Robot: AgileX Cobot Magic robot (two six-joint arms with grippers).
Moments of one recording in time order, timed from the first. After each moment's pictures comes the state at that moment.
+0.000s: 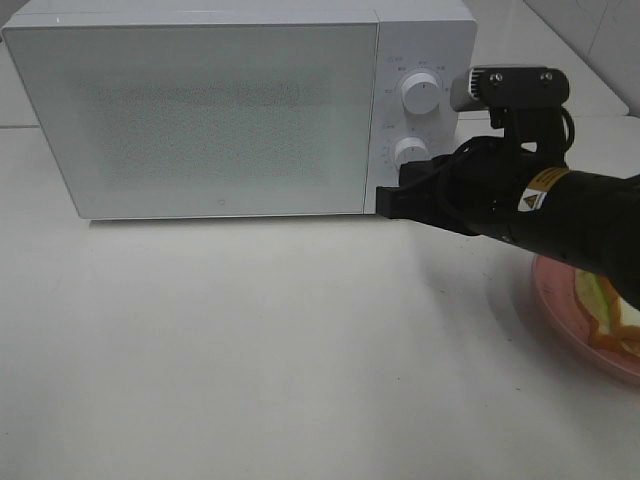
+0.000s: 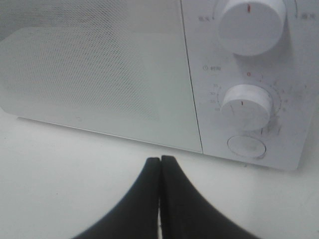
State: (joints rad) left arm 0.01 0.00 -0.49 -0.01 1.05 -0.01; right arm 0.52 1.58 -0.51 0.08 -0.66 0.17
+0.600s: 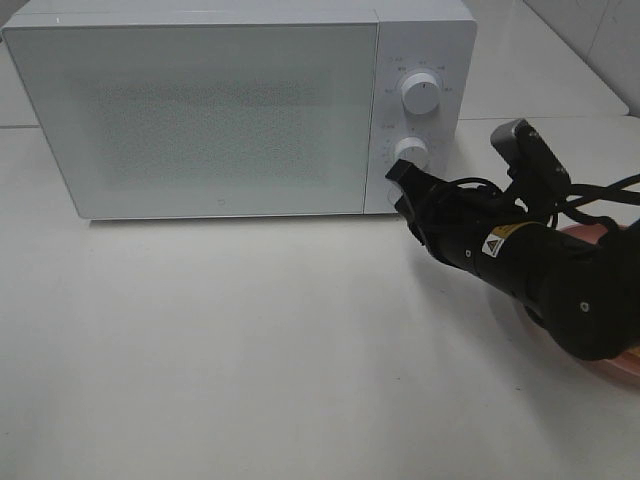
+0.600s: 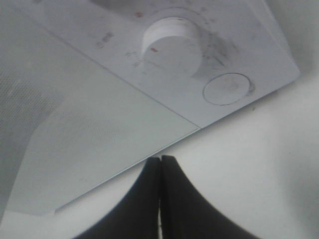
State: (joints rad) left arm 0.01 0.00 -0.49 -0.01 1.05 -0.01; right arm 0.52 1.85 -0.51 0.18 -0.97 0.84
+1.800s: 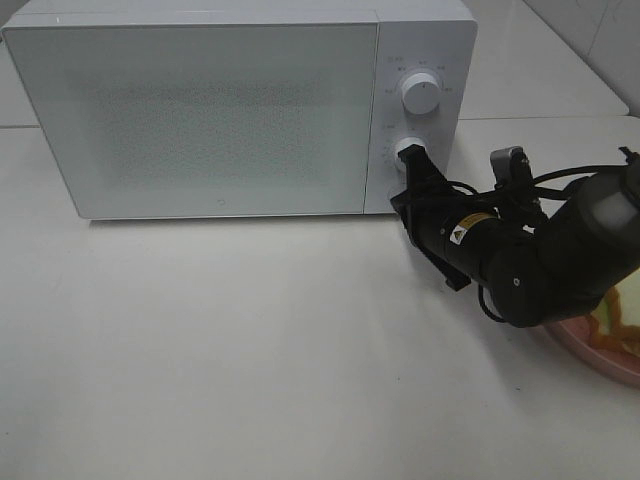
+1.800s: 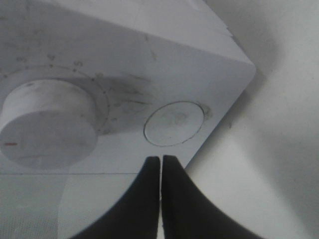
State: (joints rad) left arm 0.01 0.00 -0.49 -0.01 1.05 -0.01; right arm 0.46 2.09 -0.70 0.20 -1.00 1.19
